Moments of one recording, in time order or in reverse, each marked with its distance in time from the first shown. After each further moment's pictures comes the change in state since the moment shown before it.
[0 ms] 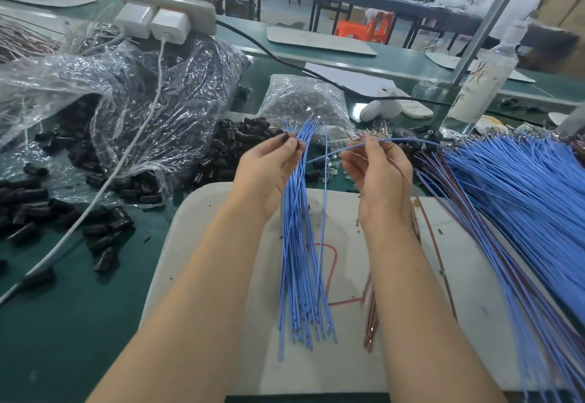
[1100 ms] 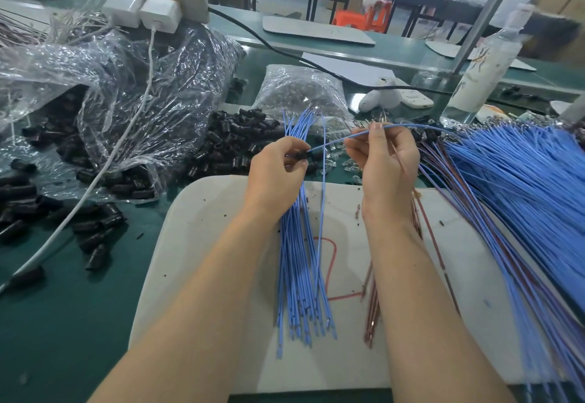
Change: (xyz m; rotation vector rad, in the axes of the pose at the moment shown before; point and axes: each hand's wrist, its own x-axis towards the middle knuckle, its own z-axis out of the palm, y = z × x) left_hand 0.004 -0.026 -0.008 1.018 -0.045 0.457; right_hand 0.002 0.001 -0.004 -0.170 0.000 -0.209
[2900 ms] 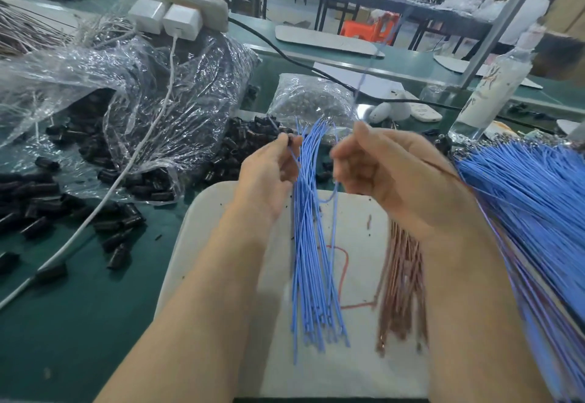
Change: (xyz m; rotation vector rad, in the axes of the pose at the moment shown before) left_hand 0.011 0.015 -0.022 -1.095 0.068 -0.561; right_hand -0.017 -0.062 -0.001 -0.201 -1.023 0.237
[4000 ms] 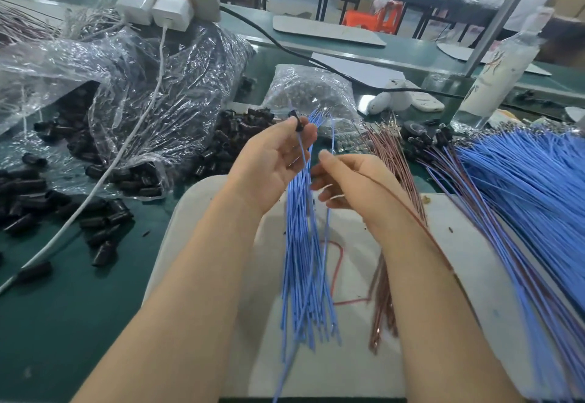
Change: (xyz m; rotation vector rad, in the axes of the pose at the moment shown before) left_hand -0.001 0.004 0.002 0.113 -0.235 0.006; right_hand 0.014 0.045 0.002 -0.134 0.411 0.225
